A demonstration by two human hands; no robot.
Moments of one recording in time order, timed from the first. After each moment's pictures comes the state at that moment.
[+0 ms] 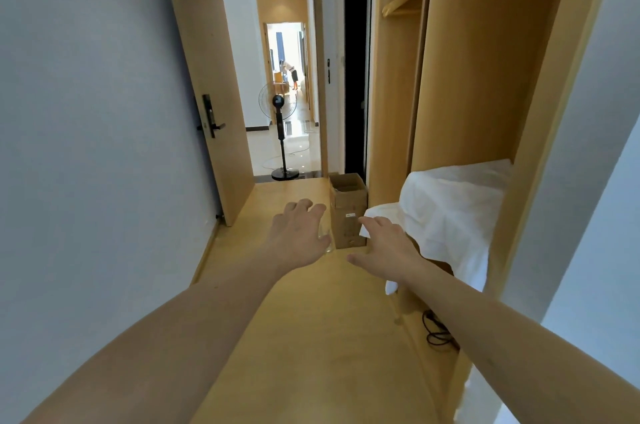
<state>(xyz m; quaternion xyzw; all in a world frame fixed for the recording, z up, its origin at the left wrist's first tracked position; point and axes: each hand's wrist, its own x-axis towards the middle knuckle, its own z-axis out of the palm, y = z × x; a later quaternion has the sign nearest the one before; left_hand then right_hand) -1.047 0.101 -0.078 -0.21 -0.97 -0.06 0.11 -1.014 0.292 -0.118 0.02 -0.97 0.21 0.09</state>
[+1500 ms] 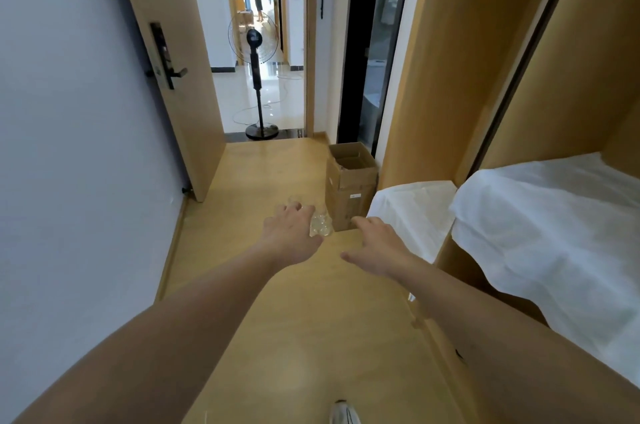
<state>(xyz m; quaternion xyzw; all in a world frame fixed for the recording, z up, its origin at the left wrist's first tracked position) -1.478 -0.012 -0.183 -0.20 -0.97 -0.12 -0.03 -1.421 0.176 -0.202 -0.07 -0.98 0.20 -0.04</state>
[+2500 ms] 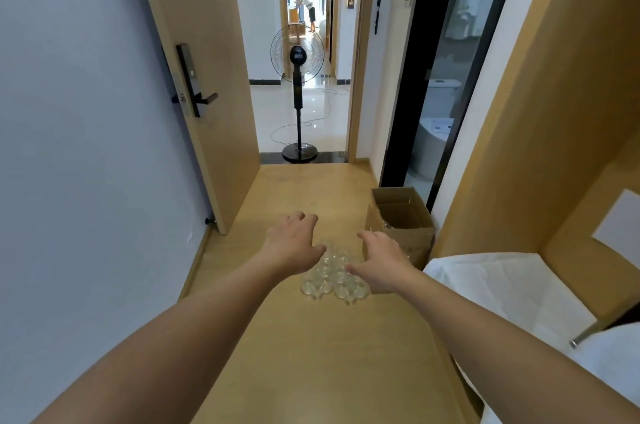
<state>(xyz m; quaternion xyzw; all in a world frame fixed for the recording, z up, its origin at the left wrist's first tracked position) -1.842 0.022 -0.180 -0.13 -0.99 -0.11 -0.03 -1.806 0.213 -0.202 -0.03 -0.97 0.24 -0.07</state>
